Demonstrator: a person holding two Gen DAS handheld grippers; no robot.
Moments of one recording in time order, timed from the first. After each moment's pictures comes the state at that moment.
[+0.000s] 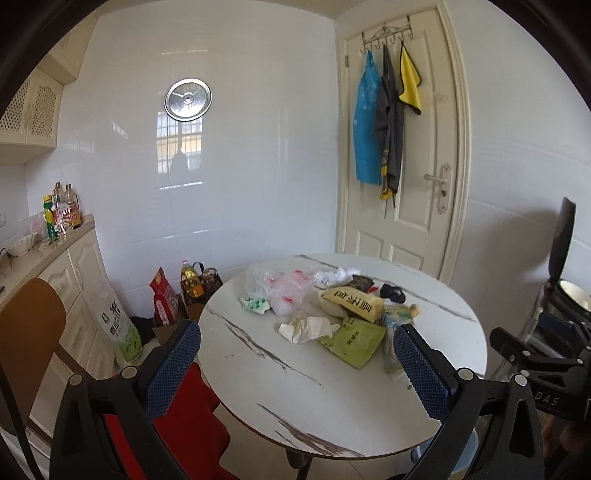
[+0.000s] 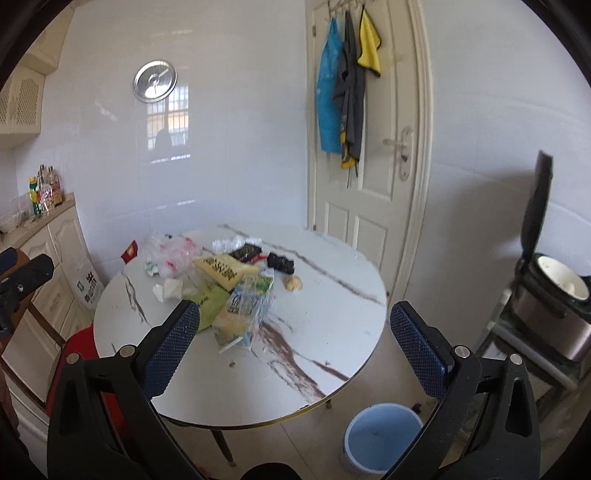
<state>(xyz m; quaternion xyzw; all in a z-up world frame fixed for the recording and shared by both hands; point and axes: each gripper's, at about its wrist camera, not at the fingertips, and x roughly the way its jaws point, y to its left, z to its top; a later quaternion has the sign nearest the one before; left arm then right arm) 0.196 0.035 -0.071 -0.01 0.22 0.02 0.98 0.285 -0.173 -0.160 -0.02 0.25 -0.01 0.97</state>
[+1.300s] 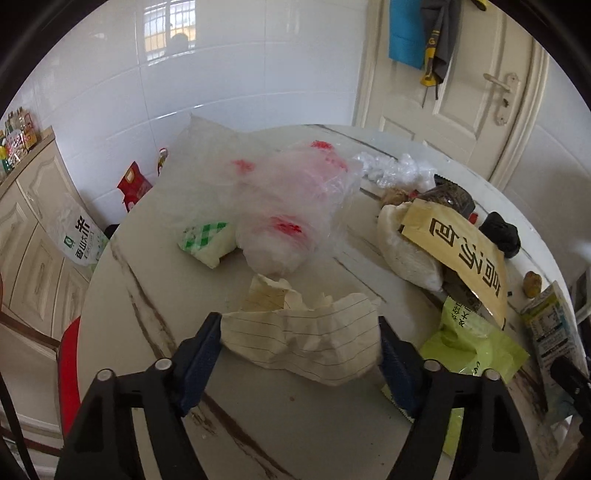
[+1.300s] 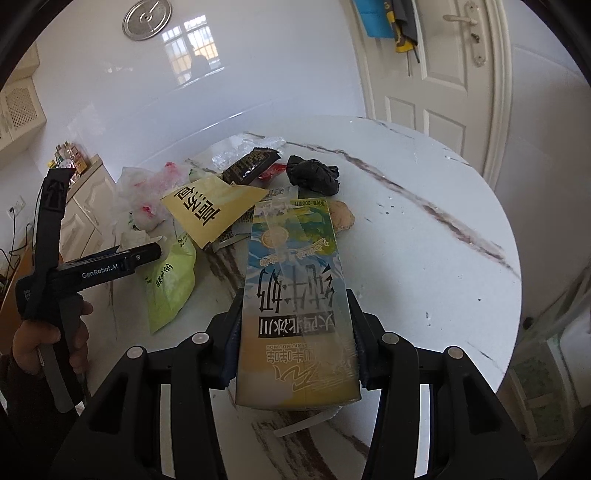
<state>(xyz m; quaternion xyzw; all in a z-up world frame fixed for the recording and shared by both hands) 0.500 0.082 -0.158 -0.04 0.44 0.02 0.90 0.445 -0.217 -0.266 0.07 0.42 0.11 0.90</state>
